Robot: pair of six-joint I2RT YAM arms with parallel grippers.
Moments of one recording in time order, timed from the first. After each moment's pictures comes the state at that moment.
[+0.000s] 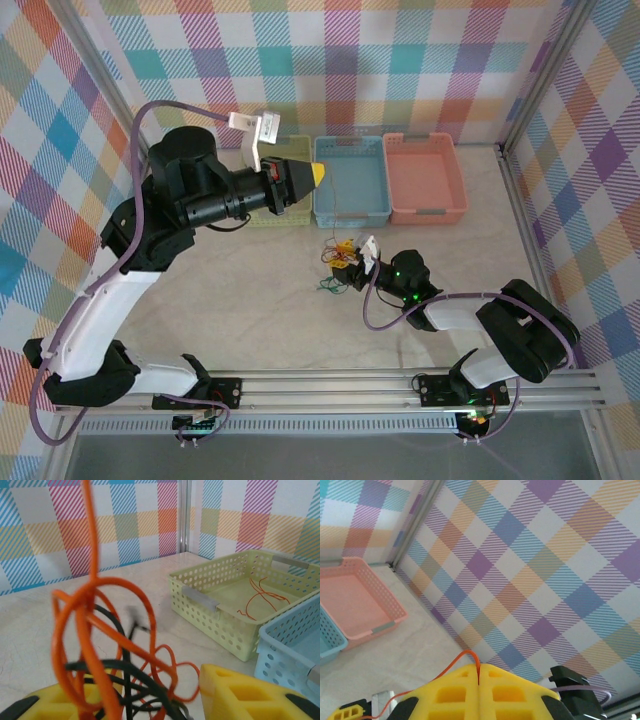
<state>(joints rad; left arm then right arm) -0.81 1.31 1.94 -0.76 0.26 -0.58 0.69 1.45 0.39 1.00 -0.34 -0.01</state>
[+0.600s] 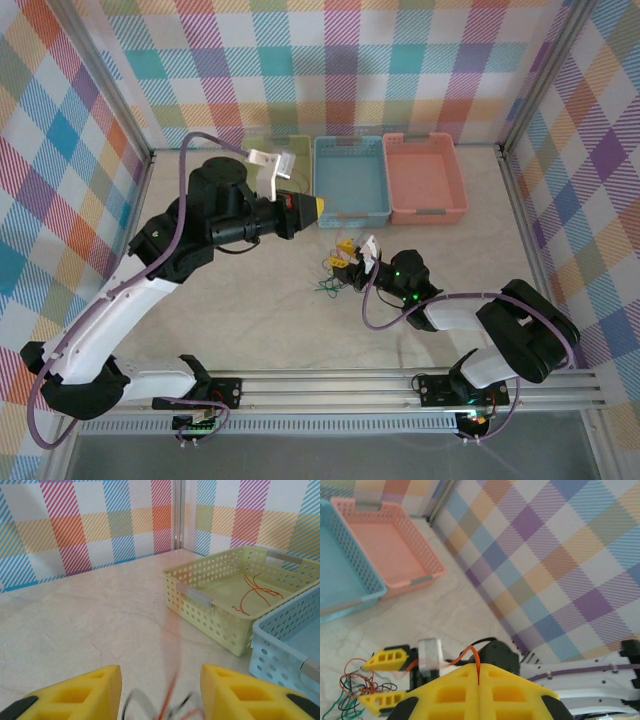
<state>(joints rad) -0.80 1.21 1.58 -0.71 0.23 -0.58 0.69 1.44 0.39 0.99 -0.31 -0.01</state>
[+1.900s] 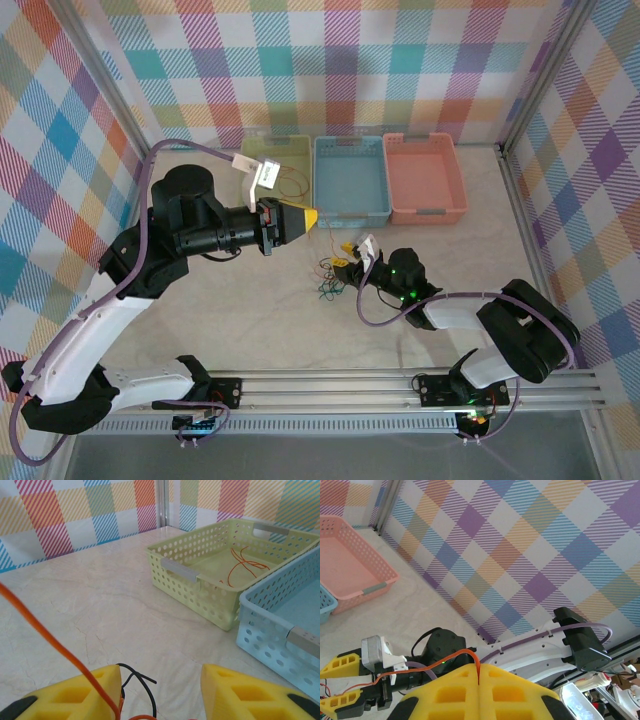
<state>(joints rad) -0.80 1.12 1.60 -0.69 0.40 -0.53 0.69 1.44 0.40 0.88 -0.25 -0.01</state>
